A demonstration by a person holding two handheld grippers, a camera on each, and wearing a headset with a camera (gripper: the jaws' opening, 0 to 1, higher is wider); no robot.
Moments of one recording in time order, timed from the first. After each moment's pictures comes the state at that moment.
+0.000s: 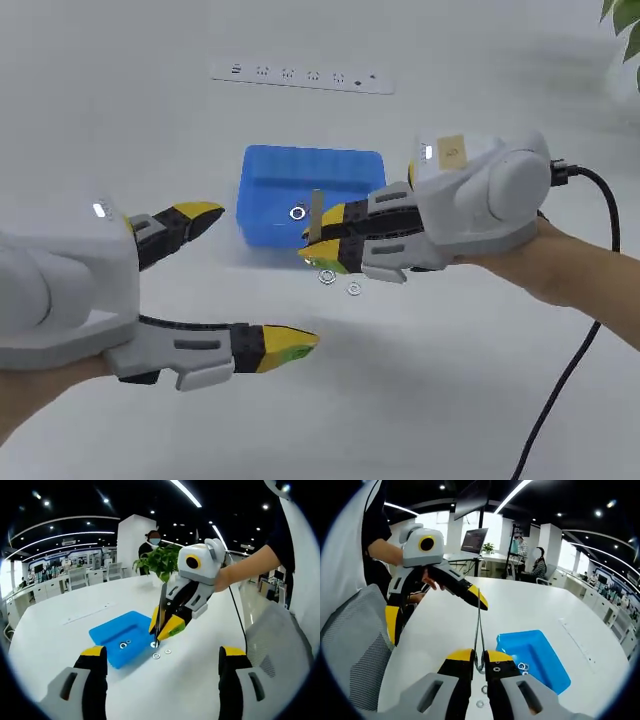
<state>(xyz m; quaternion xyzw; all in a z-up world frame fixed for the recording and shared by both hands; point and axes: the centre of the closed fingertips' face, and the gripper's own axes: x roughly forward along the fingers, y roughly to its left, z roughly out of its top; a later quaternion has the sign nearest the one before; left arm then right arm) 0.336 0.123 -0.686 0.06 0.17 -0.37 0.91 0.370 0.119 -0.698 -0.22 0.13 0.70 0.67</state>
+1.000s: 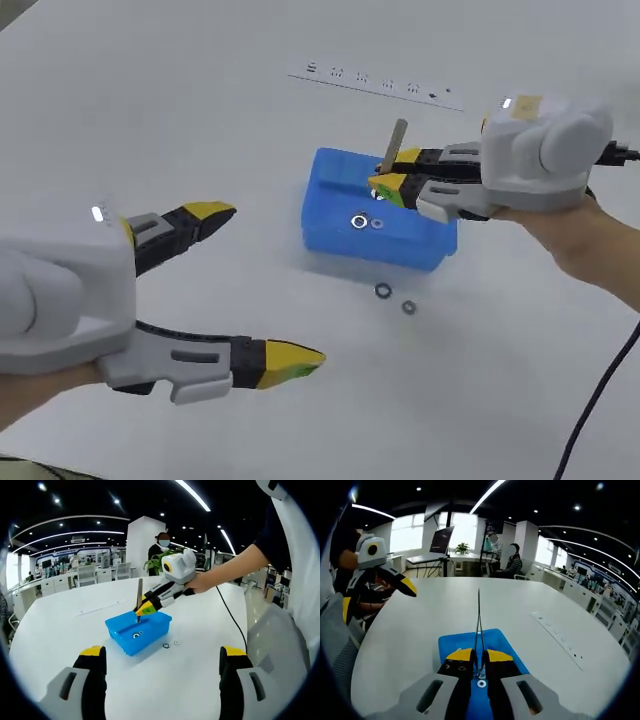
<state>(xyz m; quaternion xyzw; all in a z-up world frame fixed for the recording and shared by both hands) 0.325 0.166 -0.690 0.03 0.17 -0.34 0.92 0.472 0.145 -0.723 -0.21 0.14 0.63 0.74</state>
